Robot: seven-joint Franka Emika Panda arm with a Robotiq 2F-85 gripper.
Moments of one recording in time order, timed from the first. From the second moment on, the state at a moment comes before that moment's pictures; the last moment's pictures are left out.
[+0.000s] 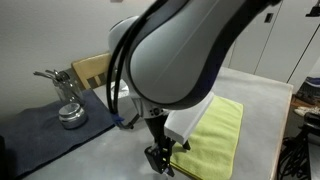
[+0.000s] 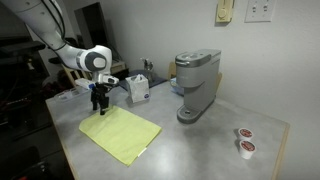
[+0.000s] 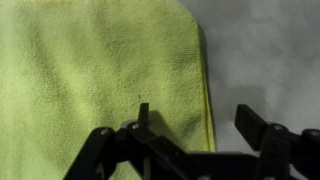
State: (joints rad) arm 0.33 0.64 0.13 -1.90 0.02 2.19 0.35
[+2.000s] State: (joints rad) arm 0.33 0.63 0.13 -1.90 0.02 2.19 0.35
